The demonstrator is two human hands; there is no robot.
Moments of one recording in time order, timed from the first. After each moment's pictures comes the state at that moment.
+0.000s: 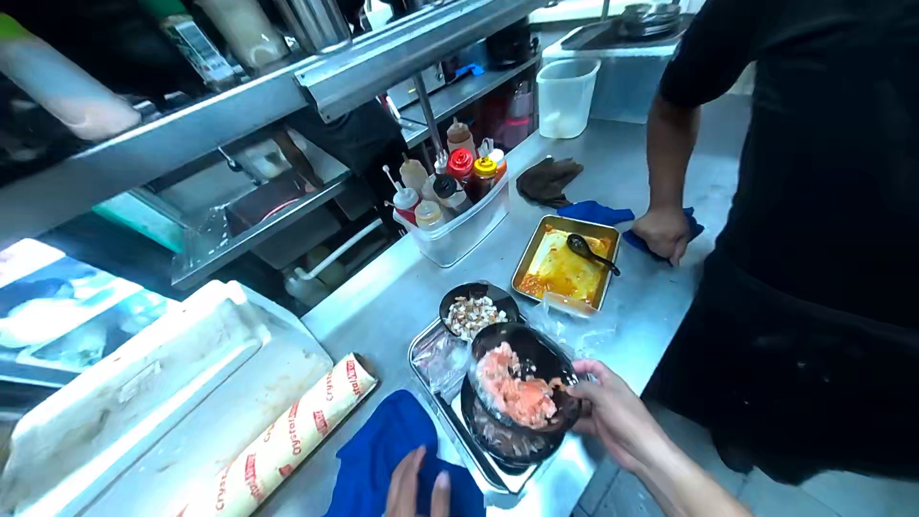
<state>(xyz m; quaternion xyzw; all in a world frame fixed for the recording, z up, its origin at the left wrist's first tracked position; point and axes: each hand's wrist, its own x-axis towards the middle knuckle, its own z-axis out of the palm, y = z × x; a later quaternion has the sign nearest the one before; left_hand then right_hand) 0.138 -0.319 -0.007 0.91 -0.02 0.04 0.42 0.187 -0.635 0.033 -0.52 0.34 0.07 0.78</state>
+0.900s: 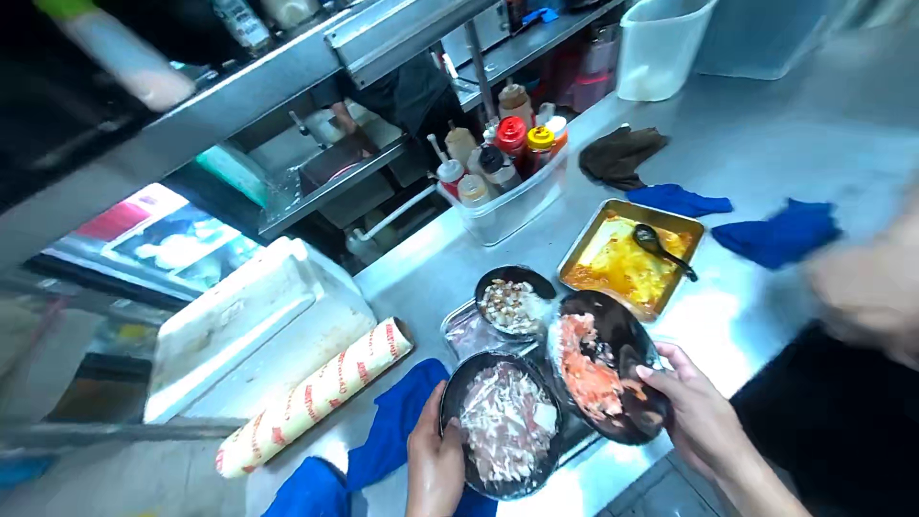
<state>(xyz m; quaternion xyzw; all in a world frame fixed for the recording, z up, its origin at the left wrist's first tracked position) 0.178 -0.365 0.041 0.85 0.12 0.04 0.52 0.207 -0.685 0.003 -0.55 0.22 -0.01 0.81</state>
